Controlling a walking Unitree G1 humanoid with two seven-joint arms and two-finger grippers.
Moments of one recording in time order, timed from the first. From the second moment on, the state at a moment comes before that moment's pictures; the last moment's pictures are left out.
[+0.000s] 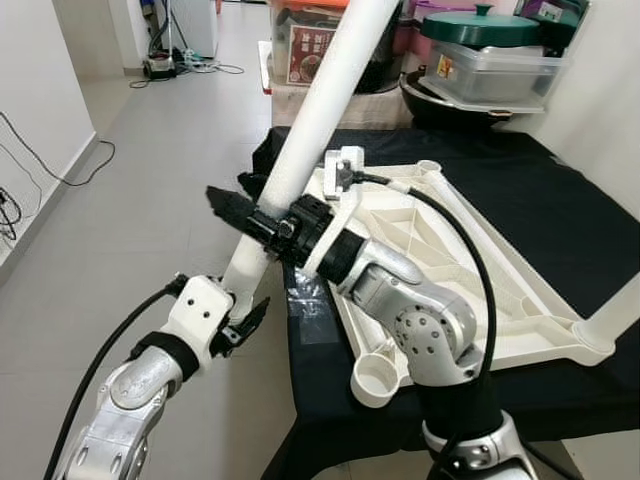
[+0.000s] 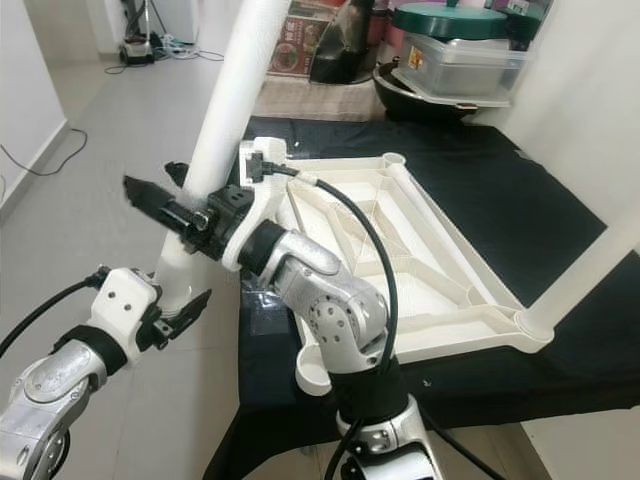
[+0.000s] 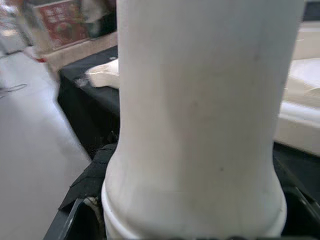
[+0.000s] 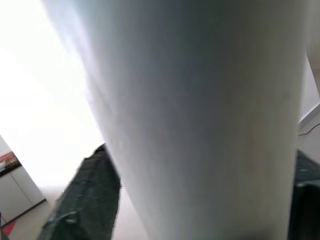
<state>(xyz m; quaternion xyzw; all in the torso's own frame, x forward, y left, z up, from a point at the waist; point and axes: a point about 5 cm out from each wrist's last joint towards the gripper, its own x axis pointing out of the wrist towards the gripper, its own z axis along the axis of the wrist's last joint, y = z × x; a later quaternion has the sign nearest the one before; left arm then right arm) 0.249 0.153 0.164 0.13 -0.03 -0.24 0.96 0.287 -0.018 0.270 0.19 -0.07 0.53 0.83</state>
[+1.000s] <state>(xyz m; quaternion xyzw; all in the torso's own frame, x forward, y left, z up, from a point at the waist) 0.205 0.137 0.162 0.10 0.02 -0.41 0.91 0.266 -0.050 0.255 0.20 -0.07 0.70 0.68</state>
